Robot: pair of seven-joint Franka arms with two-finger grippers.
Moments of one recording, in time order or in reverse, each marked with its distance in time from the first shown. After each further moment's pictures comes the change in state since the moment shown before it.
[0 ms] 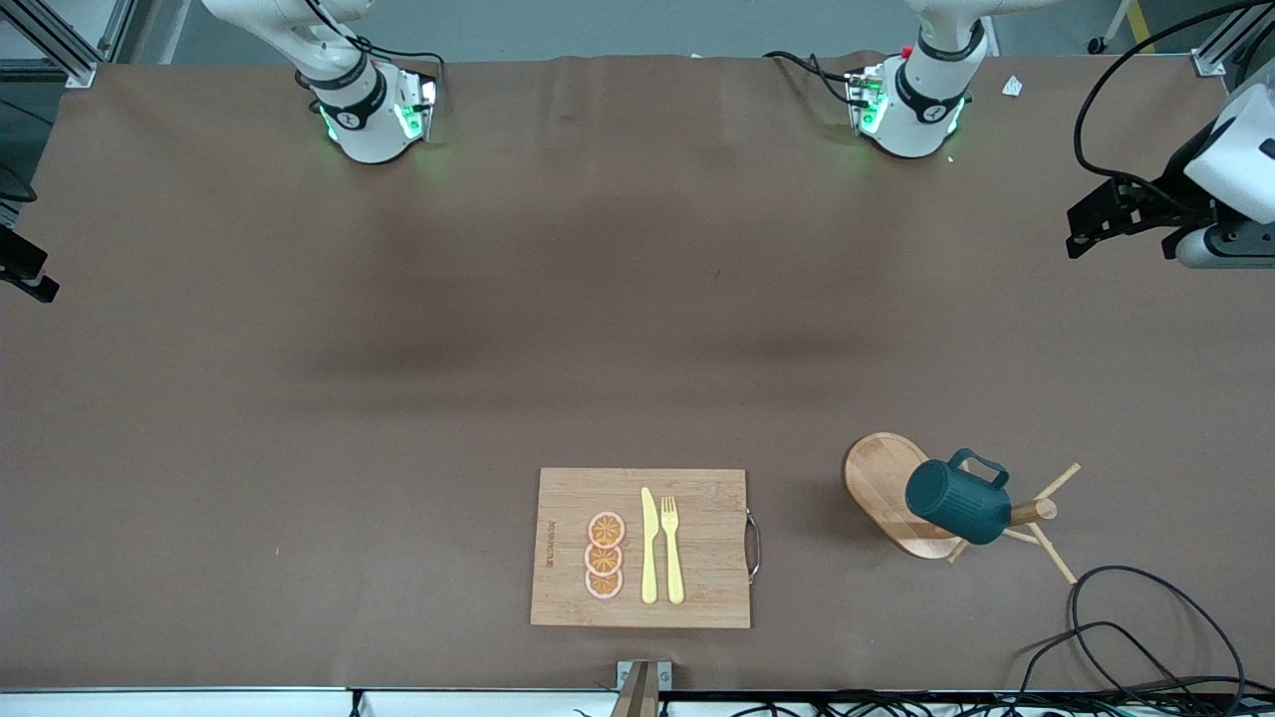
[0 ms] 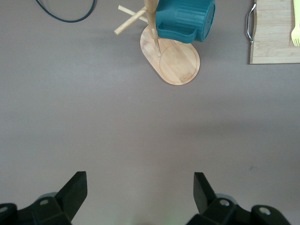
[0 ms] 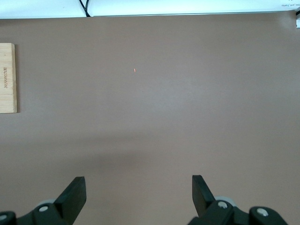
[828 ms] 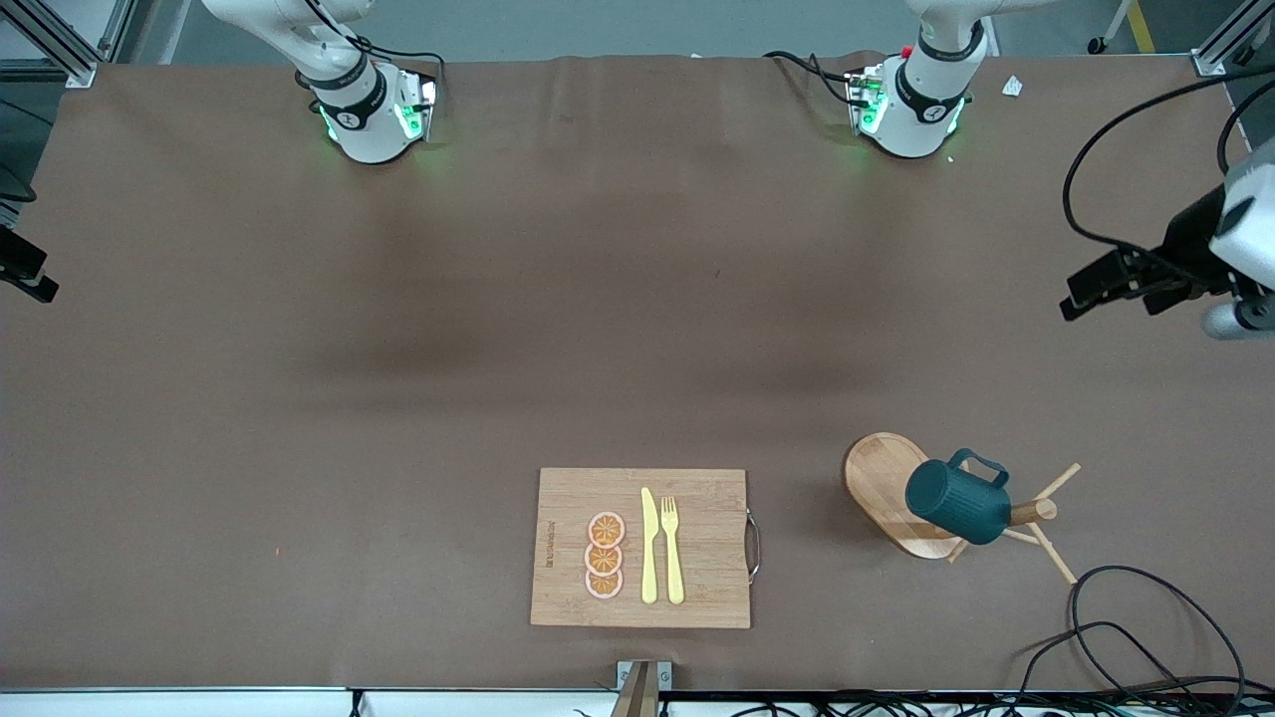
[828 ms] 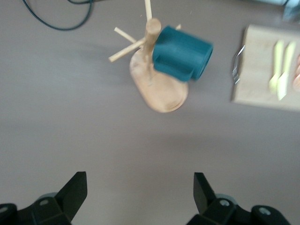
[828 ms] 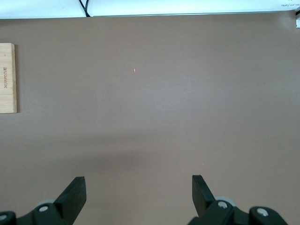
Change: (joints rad) left arm 0.054 0.094 0.012 -0.006 -0.143 0.181 -0.150; right arm 0.000 0.000 -0.001 0.000 0.000 0.000 0.000
